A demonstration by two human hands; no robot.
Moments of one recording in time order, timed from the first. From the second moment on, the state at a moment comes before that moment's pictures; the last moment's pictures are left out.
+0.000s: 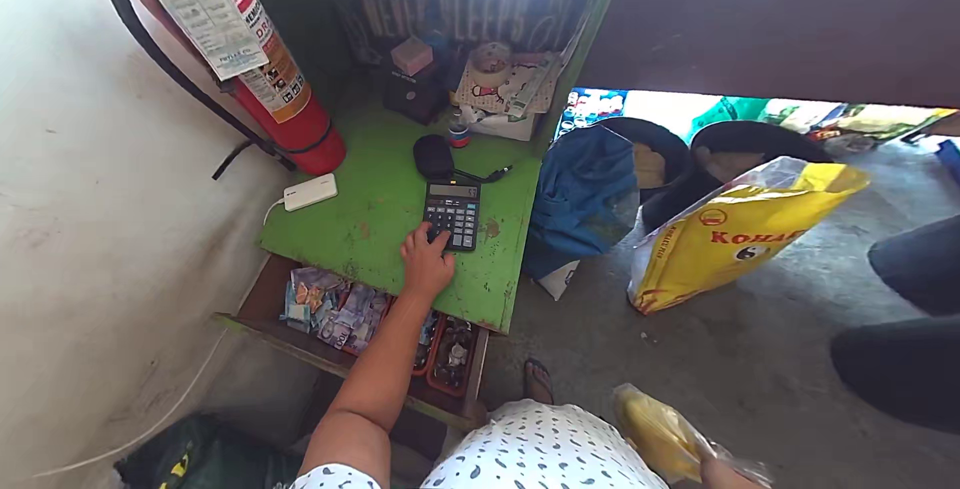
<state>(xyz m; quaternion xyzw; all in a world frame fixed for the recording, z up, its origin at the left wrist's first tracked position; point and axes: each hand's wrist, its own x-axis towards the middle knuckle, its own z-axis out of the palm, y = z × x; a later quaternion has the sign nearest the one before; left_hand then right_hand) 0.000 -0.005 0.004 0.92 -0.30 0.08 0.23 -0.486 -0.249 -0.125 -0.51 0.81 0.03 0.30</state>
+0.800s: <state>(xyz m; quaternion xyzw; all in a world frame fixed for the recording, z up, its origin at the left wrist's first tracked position) -0.021 -0.004 -0.004 0.92 -0.33 0.09 0.19 -0.486 -0.224 -0.115 -0.52 0.79 0.07 0.31</state>
